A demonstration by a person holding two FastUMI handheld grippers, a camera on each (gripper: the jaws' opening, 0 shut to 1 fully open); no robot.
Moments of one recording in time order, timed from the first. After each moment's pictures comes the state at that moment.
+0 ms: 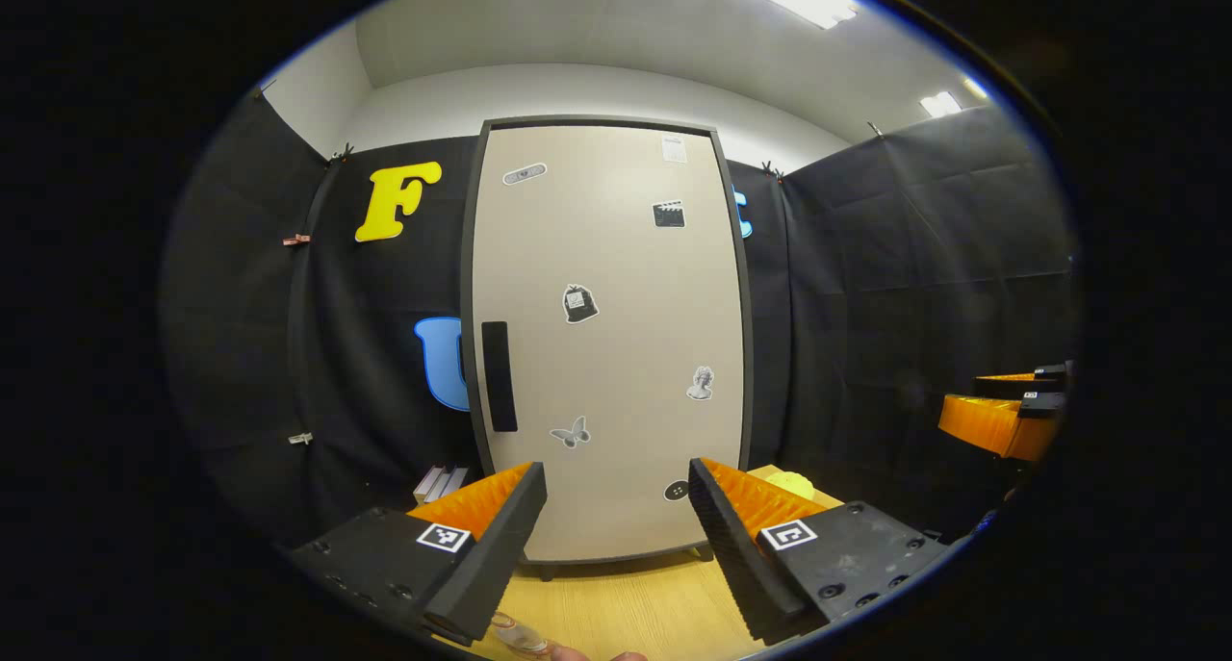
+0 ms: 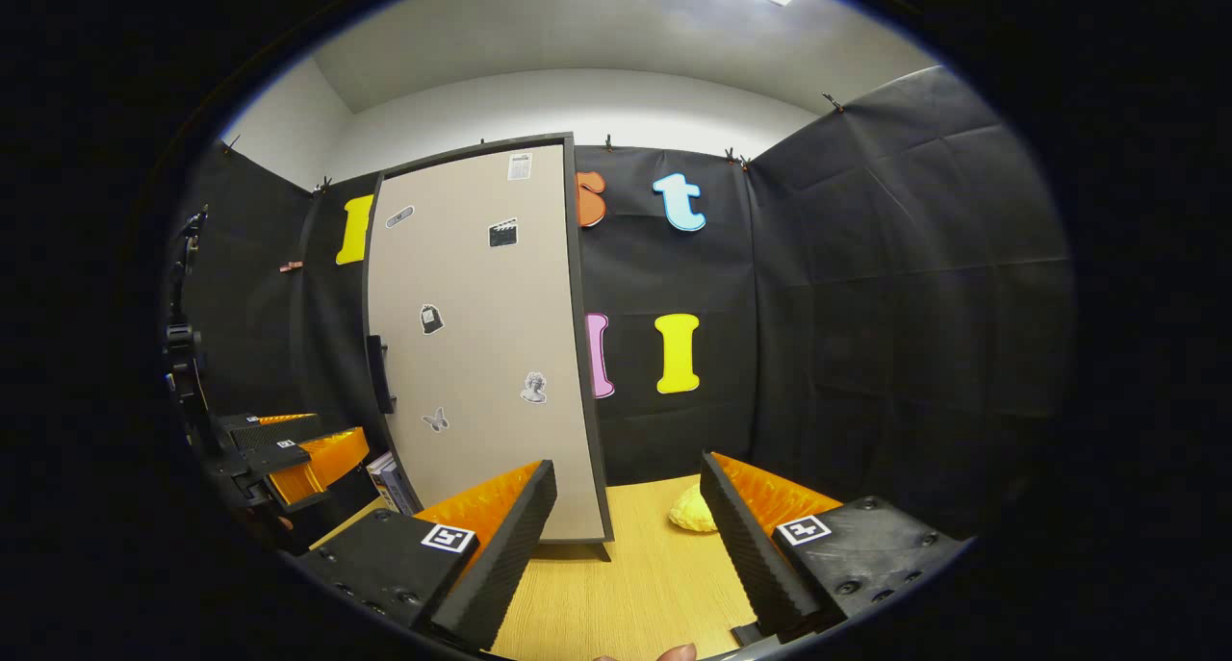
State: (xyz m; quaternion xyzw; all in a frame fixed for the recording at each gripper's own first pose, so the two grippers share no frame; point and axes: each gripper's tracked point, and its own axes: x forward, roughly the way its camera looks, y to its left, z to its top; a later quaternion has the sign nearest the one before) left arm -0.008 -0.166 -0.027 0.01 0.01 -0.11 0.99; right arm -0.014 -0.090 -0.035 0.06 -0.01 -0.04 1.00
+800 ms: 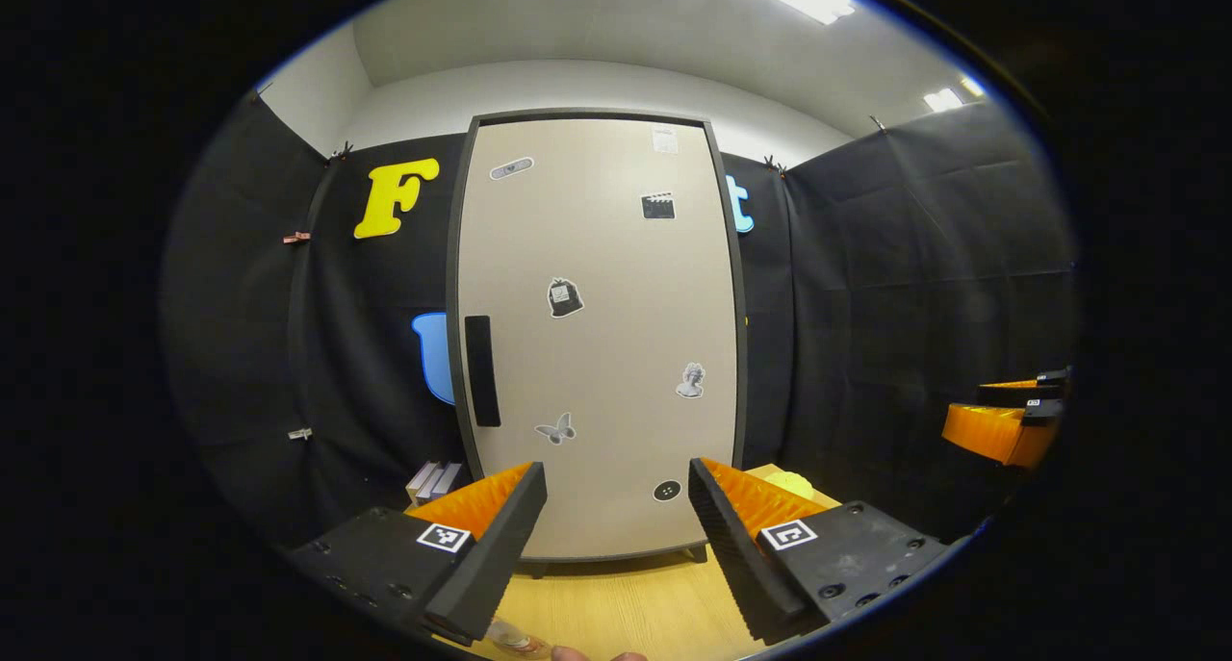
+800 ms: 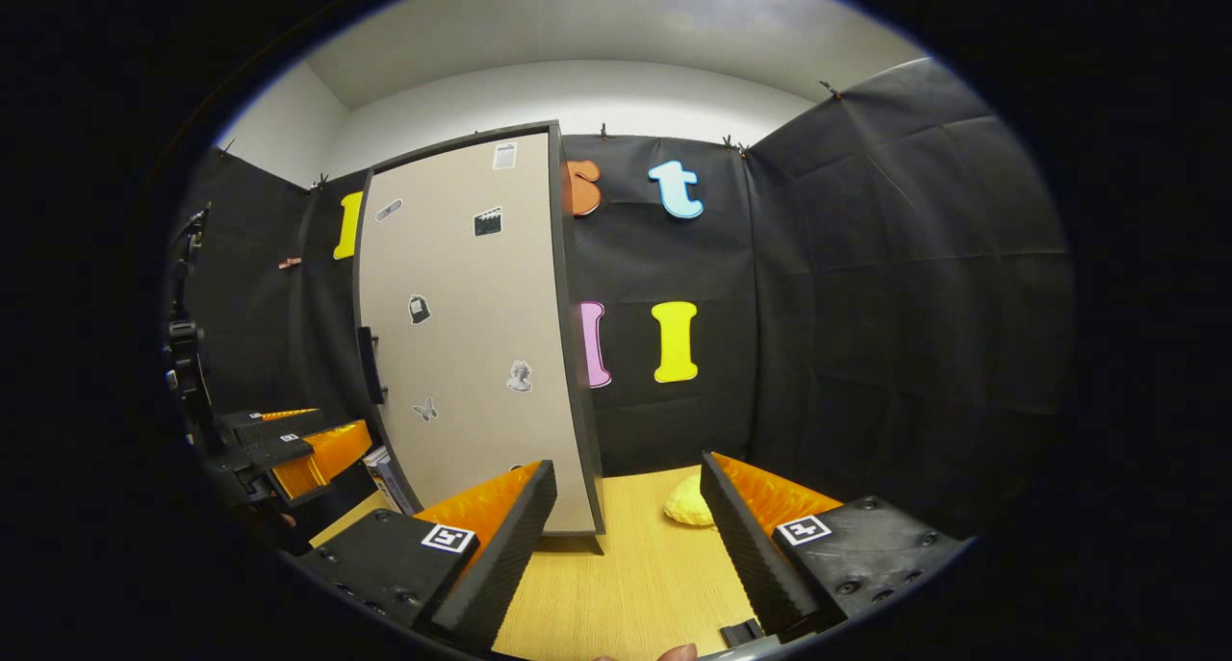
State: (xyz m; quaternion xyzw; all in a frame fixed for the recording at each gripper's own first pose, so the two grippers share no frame) left arm 0.000 -0.195 -0.031 0.01 0.01 -0.10 1.00; right arm -0.006 -0.122 -0.051 0.07 0.00 -0.04 1.00
